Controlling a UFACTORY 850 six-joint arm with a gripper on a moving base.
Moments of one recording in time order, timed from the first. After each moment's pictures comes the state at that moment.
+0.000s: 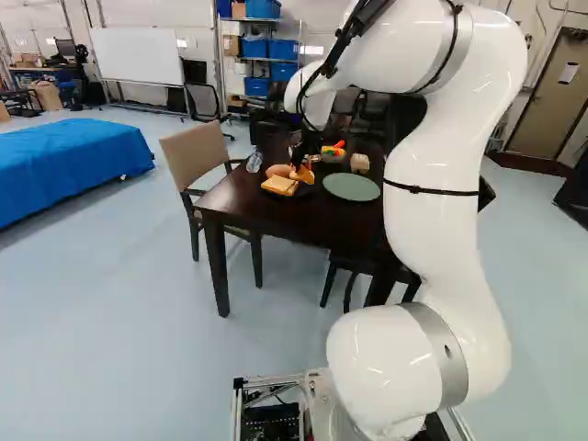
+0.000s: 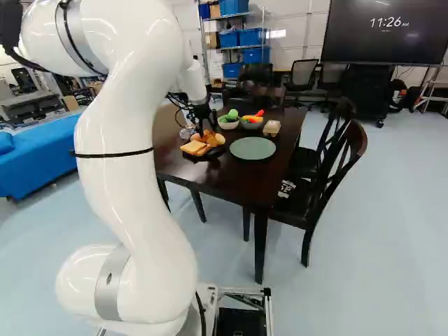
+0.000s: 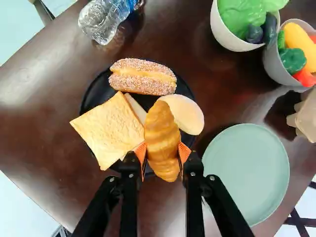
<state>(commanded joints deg) 1.8 -25.0 -80.3 0.0 -31.2 -22.1</state>
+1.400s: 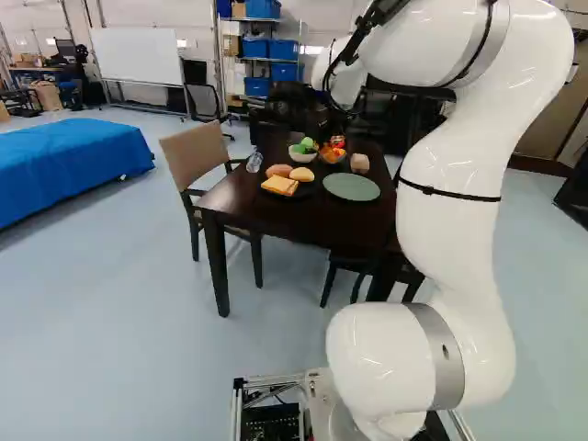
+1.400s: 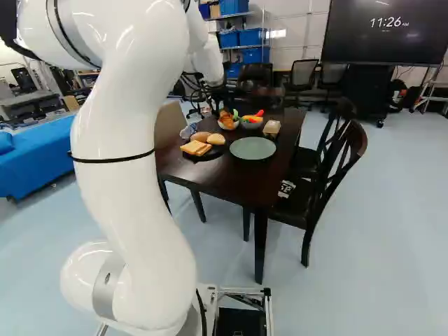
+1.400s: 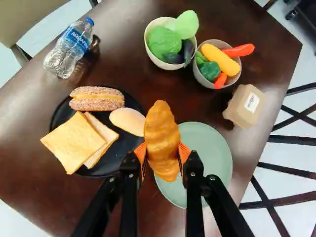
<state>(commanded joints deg) -6.6 -22.4 -85.1 0.0 -31.2 -22.1</state>
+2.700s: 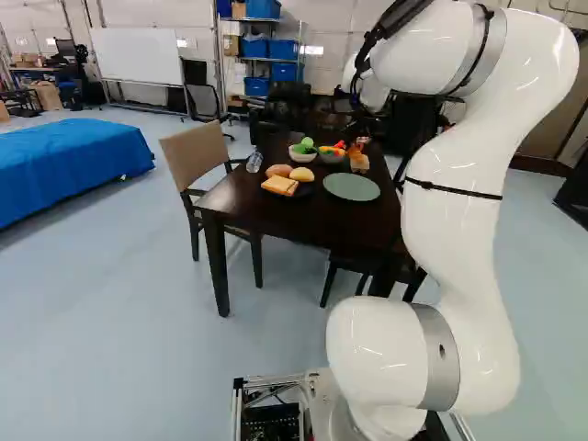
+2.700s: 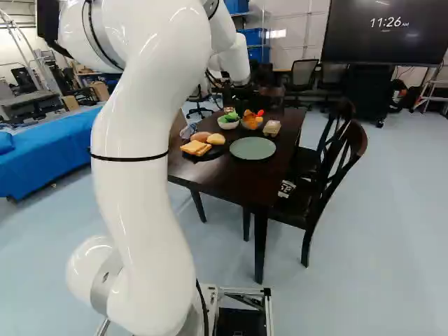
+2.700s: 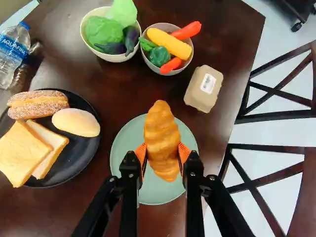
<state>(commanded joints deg) -14.9 -25.7 -88.9 0.0 -31.2 -22.1</state>
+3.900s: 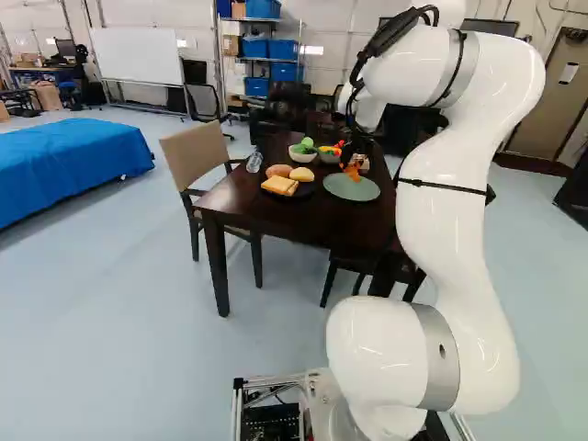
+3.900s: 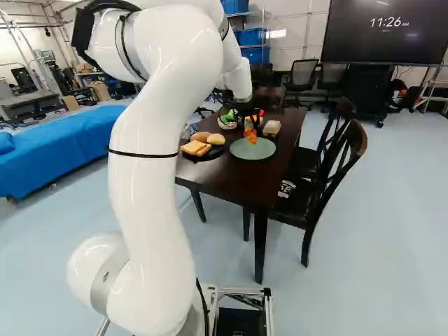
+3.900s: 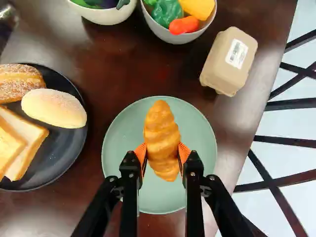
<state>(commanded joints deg) -15.2 -32.3 -88.7 0.0 -31.2 -22.1</state>
